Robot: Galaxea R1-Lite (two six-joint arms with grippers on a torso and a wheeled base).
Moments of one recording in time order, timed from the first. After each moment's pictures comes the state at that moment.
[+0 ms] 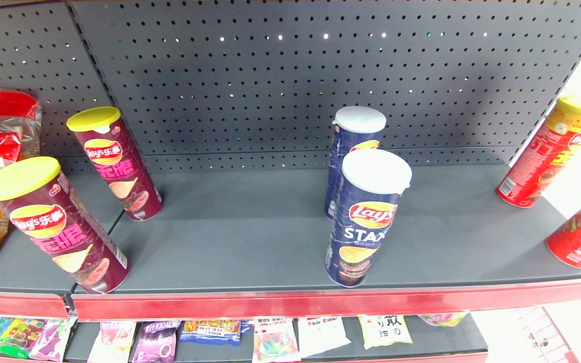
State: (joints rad) left arm 0.00 0.00 0.00 0.00 0.03 0.00; right arm 0.00 0.00 0.00 0.00 0.02 0.00
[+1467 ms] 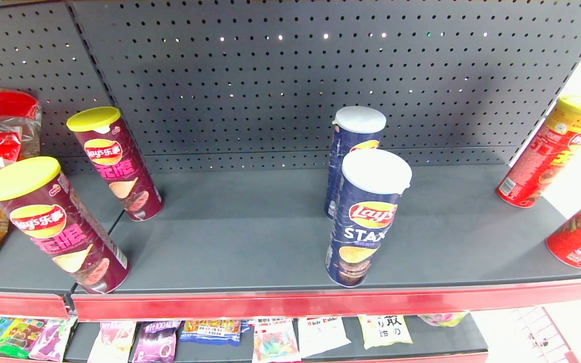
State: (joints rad) left arm 0.00 0.00 0.00 0.00 0.03 0.00; right arm 0.00 0.00 0.00 0.00 0.02 0.00
